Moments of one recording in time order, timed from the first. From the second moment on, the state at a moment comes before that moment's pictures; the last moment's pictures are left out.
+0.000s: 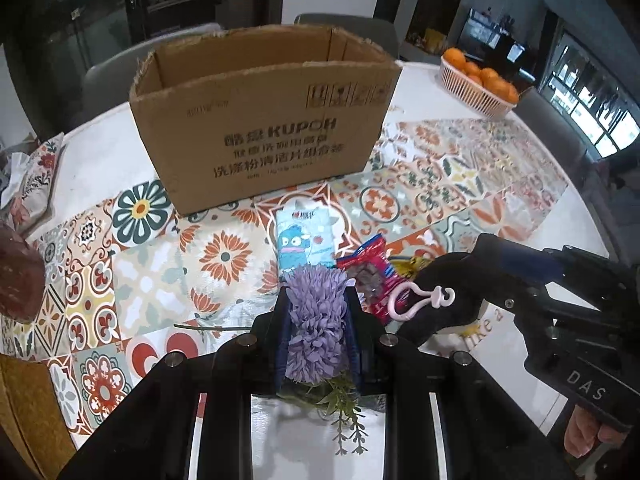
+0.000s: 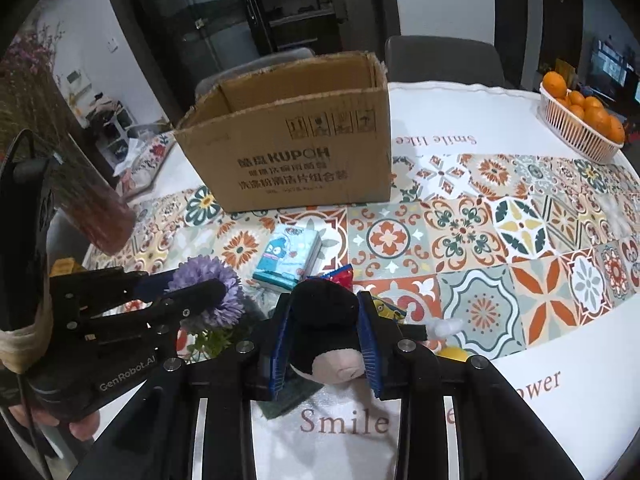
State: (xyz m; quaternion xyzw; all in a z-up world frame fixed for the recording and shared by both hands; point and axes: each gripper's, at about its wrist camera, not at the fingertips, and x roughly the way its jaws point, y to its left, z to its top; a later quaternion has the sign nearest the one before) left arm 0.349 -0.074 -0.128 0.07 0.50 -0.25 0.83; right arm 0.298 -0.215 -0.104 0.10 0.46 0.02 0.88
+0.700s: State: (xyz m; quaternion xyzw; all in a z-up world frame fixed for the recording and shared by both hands) left arm 0.331 -0.064 -0.045 0.05 0.40 -0.23 0.89; right arm 0.284 -0.221 -0.032 0.10 0.38 0.01 0.92
